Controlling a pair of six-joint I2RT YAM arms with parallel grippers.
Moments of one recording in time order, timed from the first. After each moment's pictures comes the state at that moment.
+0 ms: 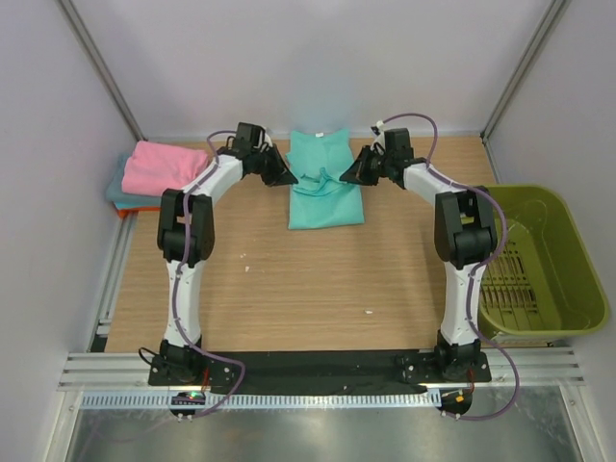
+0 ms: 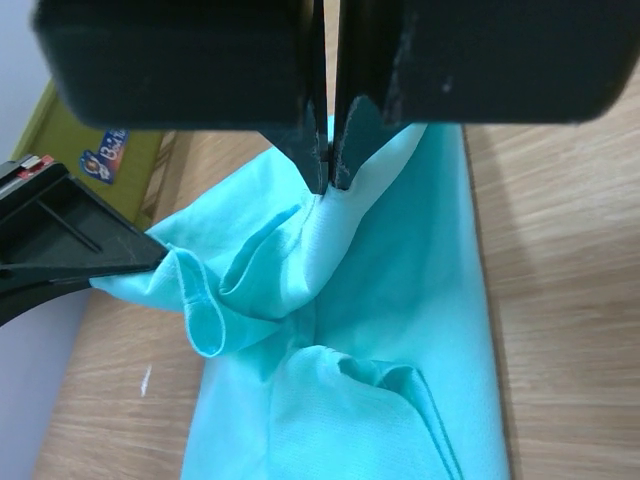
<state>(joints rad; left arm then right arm) -0.26 2.27 1.88 -0.44 0.54 -0.70 0.21 2.12 1.58 -0.13 -0.57 0.56</state>
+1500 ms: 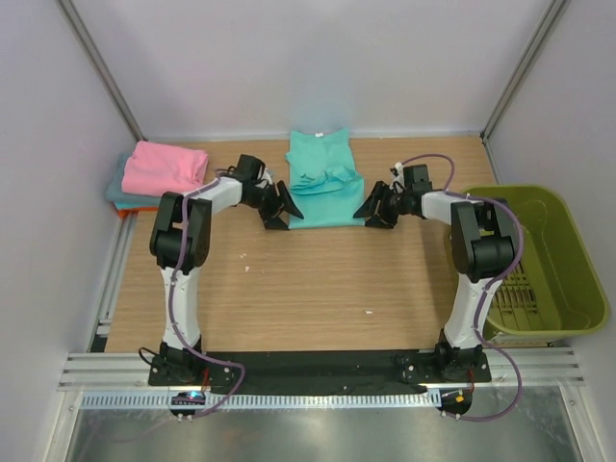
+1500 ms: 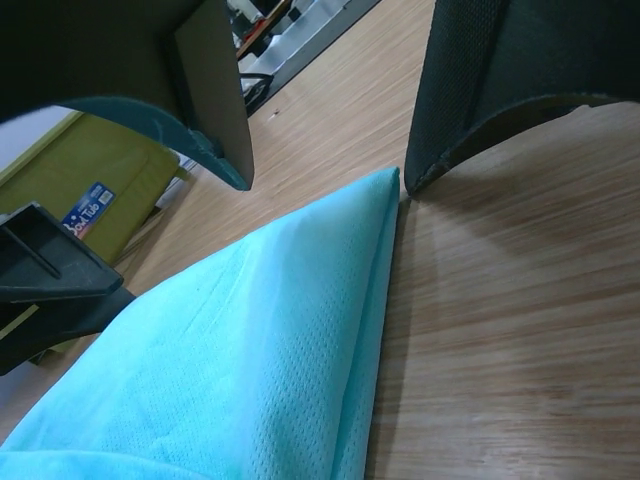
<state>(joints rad) -0.28 2.17 1.52 -0.46 0.64 -0.72 0.12 1.97 1.16 -0.13 -0.61 0.56</state>
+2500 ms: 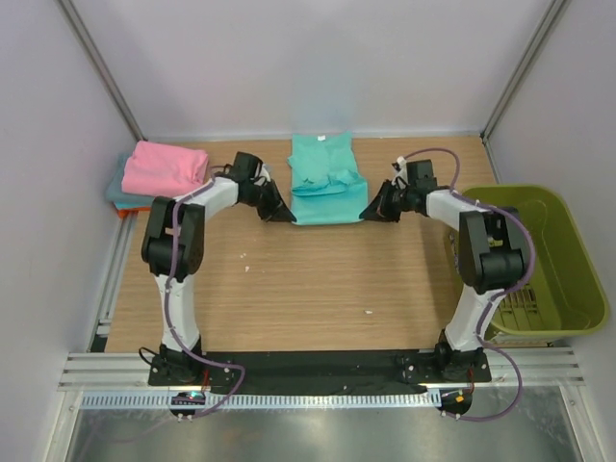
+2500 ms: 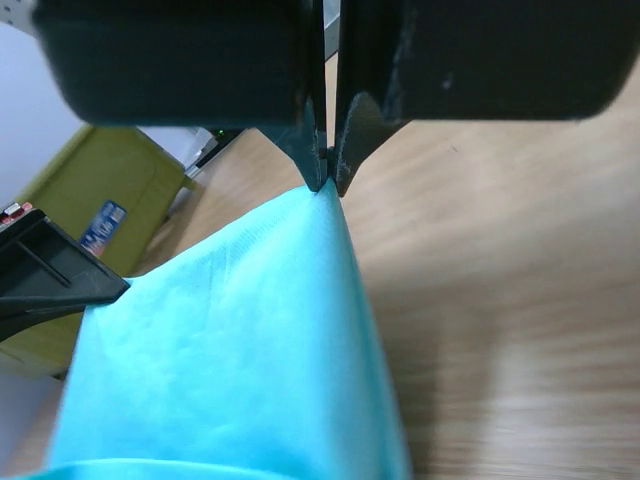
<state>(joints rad) -0.28 2.10 1.47 -0.44 0.63 -0.72 0.12 1.89 1.15 -0.19 -0.62 0.55</state>
